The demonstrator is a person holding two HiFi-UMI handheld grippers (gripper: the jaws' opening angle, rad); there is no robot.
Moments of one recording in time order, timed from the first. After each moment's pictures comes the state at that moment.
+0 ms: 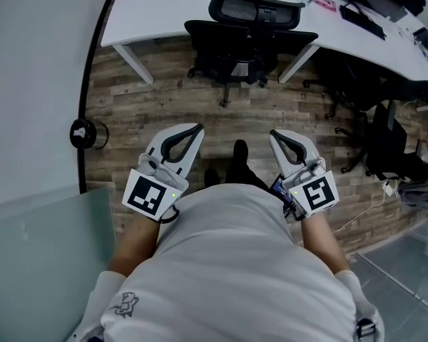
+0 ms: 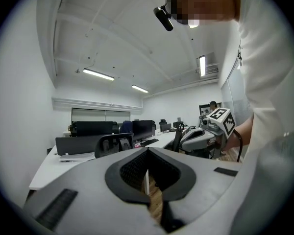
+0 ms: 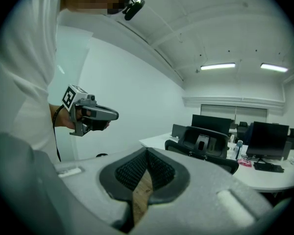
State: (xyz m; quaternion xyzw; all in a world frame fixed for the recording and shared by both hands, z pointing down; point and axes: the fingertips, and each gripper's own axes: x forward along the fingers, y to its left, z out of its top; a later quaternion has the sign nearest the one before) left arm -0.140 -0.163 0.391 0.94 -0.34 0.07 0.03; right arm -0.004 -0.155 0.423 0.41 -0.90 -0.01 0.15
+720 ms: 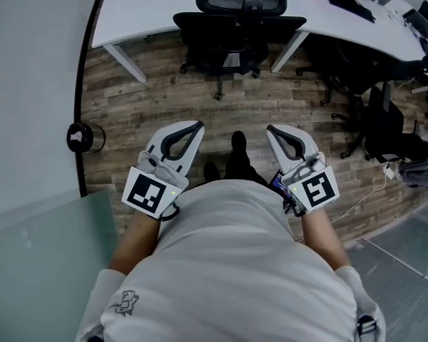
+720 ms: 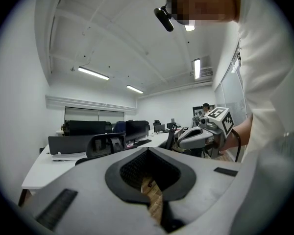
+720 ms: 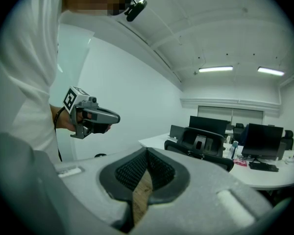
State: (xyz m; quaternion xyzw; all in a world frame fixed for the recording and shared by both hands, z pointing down) left arm -0.127 -0.124 0.397 0.95 -0.31 0.06 0.02; right arm -0.005 -0.109 0.419 0.41 -0.90 0.00 0.14
